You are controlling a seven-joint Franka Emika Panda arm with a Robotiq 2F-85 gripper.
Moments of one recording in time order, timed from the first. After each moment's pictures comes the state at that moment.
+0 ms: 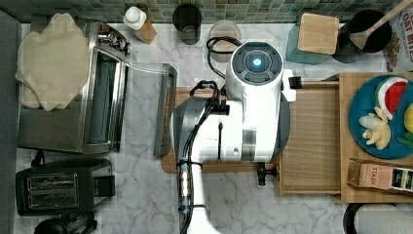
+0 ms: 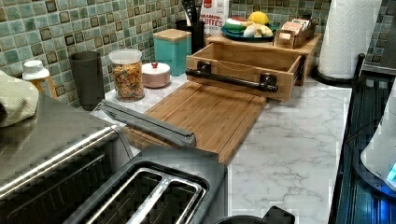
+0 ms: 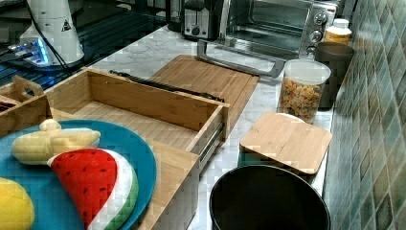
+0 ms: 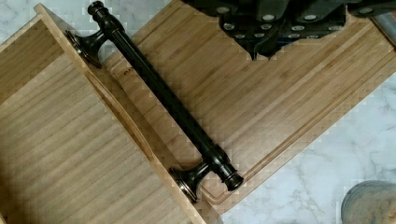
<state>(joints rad) -0.03 0.08 -0.03 -1.86 -0.07 0.27 -0.13</state>
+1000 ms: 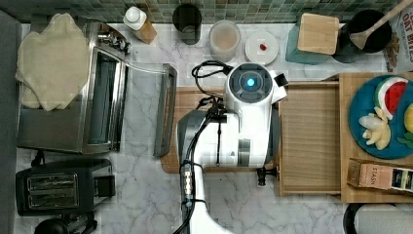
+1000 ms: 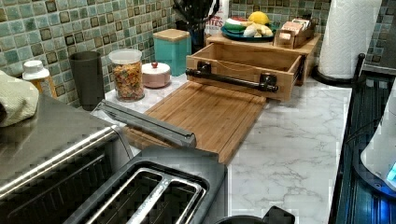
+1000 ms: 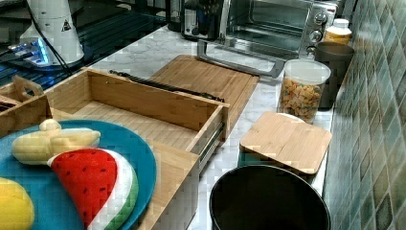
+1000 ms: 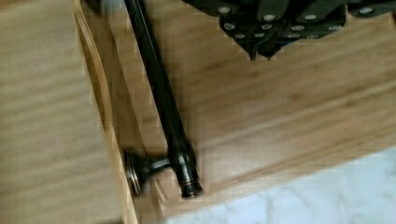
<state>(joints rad) -0.03 0.08 -0.03 -2.05 -0.06 0.50 -0.50</state>
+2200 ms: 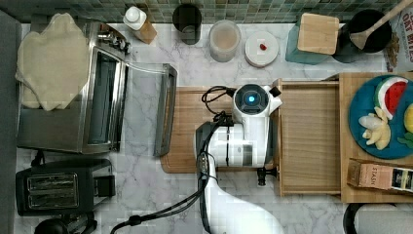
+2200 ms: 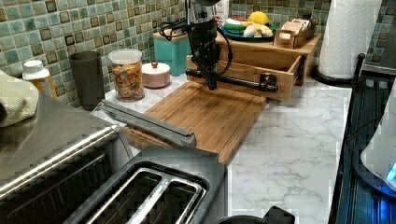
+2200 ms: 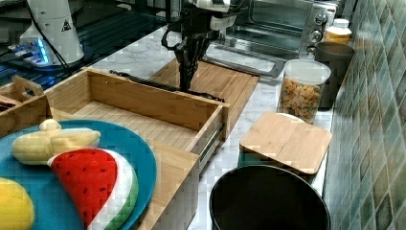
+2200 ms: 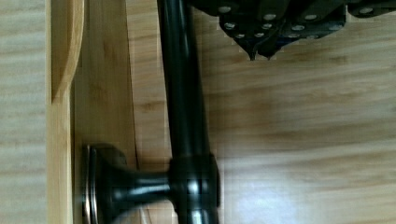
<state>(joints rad) -0.06 0.24 -0.06 -2.21 -0.13 0.74 -0.67</state>
